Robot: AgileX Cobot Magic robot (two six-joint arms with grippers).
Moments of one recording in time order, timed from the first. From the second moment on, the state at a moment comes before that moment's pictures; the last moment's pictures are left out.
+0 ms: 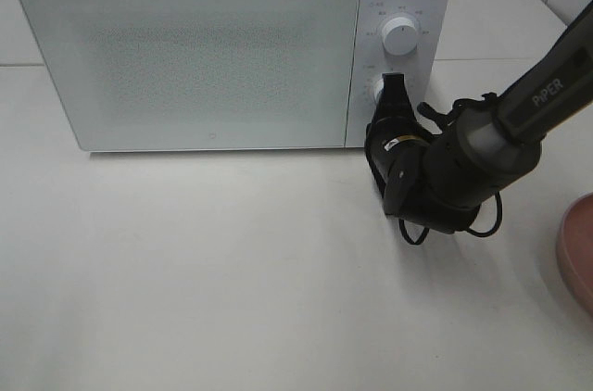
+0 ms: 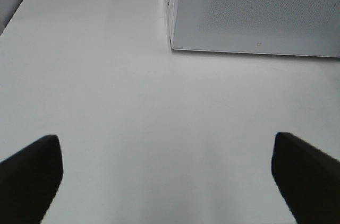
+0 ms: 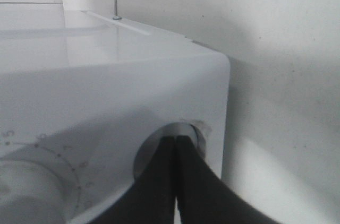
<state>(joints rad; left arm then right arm) 0.00 -0.01 -0.52 -0.09 1.09 0.01 0.56 2.19 -0.91 0.80 -0.92 1.25</state>
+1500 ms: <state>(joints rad) 0.00 -0.01 -0.52 -0.09 1.09 0.01 0.56 2.18 -0.96 0.88 -0.85 1.12</state>
